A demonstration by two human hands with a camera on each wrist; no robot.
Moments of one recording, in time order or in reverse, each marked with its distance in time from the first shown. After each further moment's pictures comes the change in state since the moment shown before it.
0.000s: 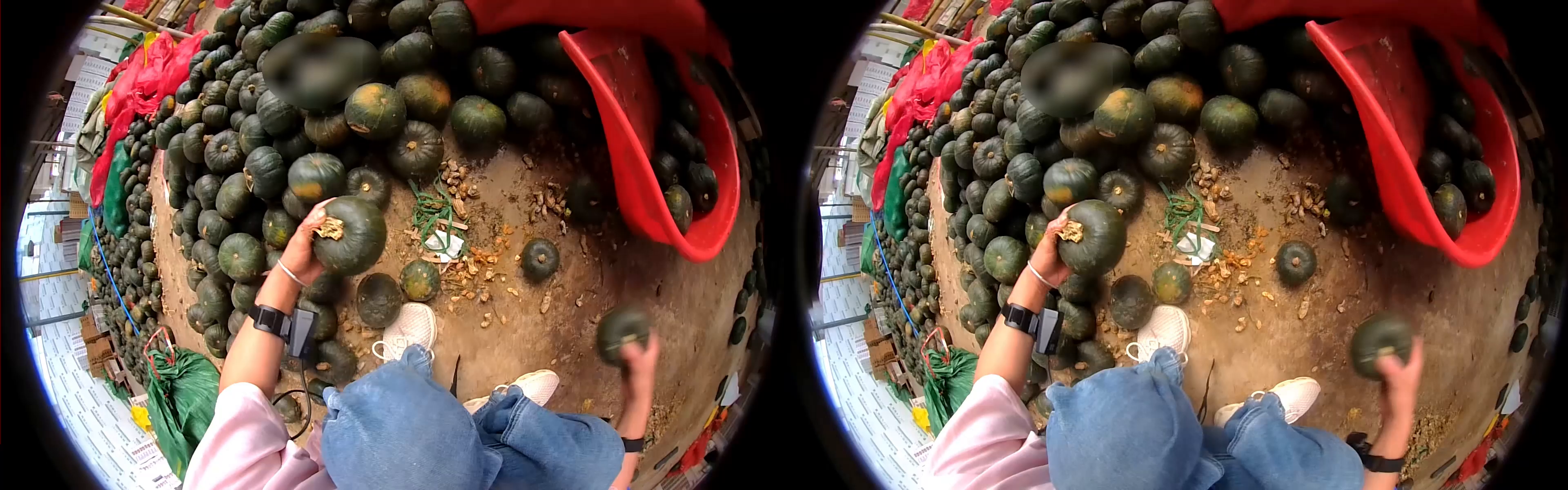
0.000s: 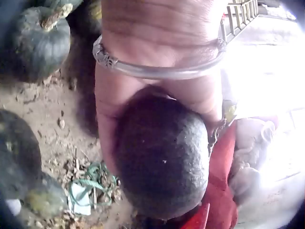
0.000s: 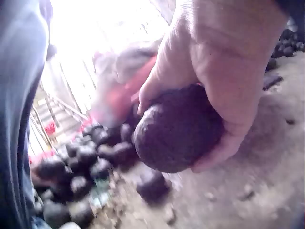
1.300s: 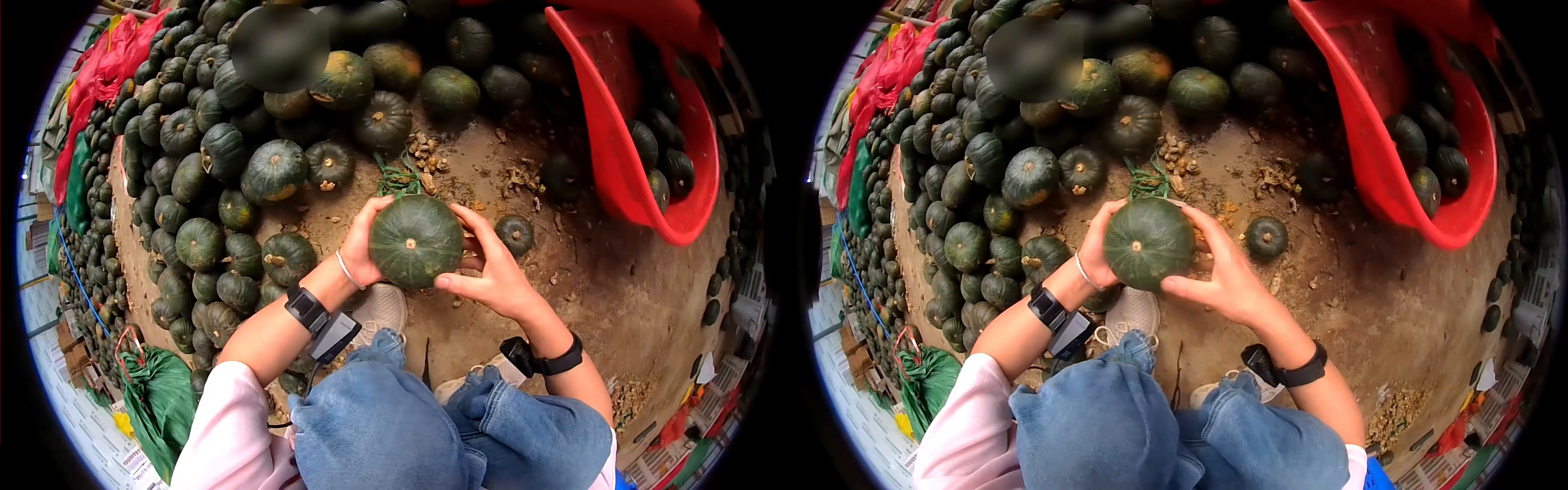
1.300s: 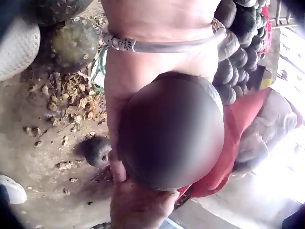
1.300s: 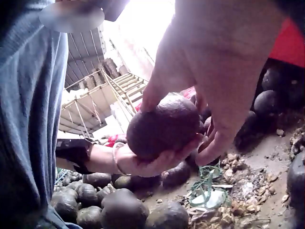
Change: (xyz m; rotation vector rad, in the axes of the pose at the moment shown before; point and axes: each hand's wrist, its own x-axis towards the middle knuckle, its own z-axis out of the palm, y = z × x) left_hand 0.036 -0.079 0.095 -0.522 -0.356 -0.463; right_hand 0.020 -0.020 0.261 -0.245 -0.890 -0.218
